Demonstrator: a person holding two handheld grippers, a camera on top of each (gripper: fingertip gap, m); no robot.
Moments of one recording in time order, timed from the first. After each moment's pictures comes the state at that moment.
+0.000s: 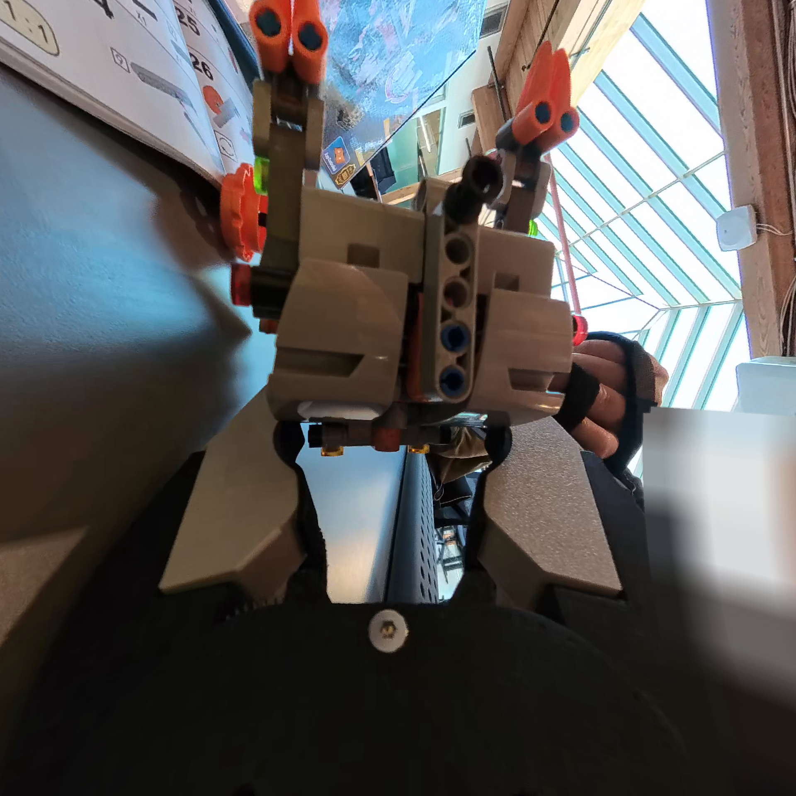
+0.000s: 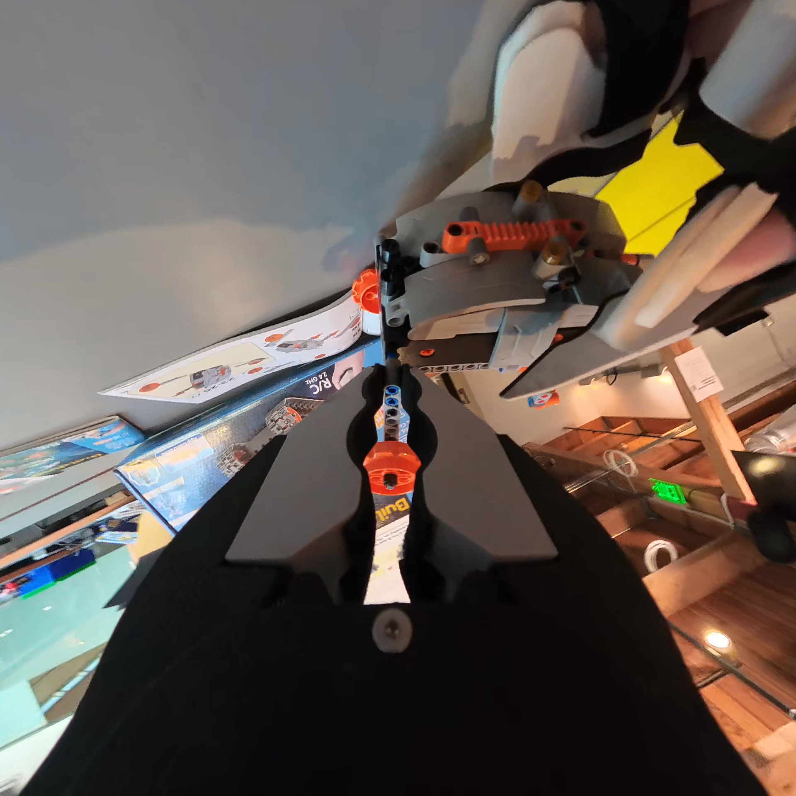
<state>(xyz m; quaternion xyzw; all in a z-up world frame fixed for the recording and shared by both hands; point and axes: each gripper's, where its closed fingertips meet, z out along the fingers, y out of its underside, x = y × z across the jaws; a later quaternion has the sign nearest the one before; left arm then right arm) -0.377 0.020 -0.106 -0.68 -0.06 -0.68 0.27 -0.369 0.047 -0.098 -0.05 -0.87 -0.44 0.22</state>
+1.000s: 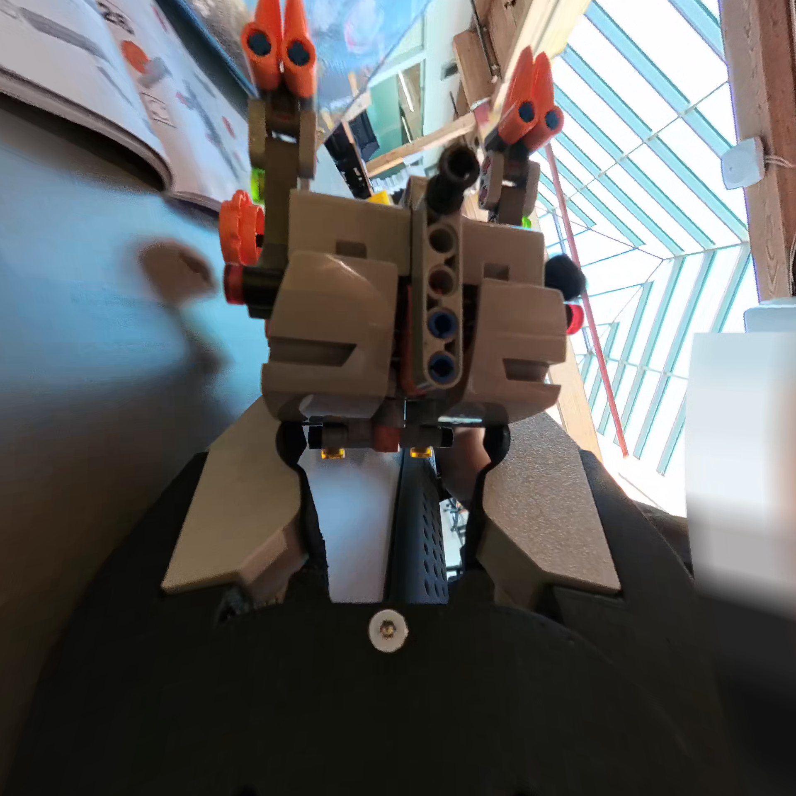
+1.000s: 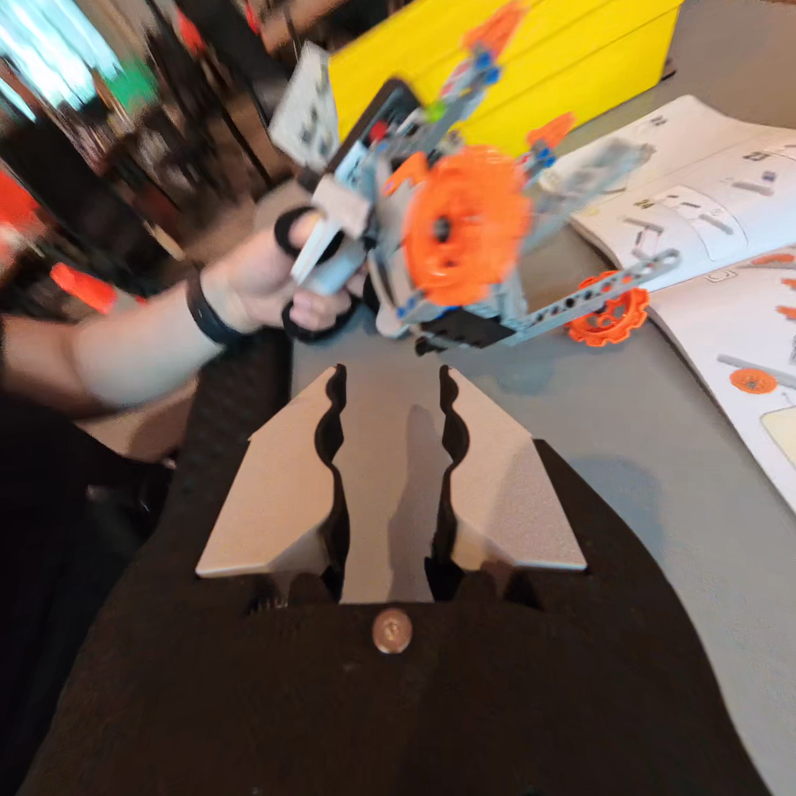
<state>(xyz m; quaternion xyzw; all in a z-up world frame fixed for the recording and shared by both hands) -0.369 0.008 -0.097 -0.68 0.00 -0.68 0.27 -0.343 -0.004 -0.094 -0.69 -0.46 0.48 0.29</state>
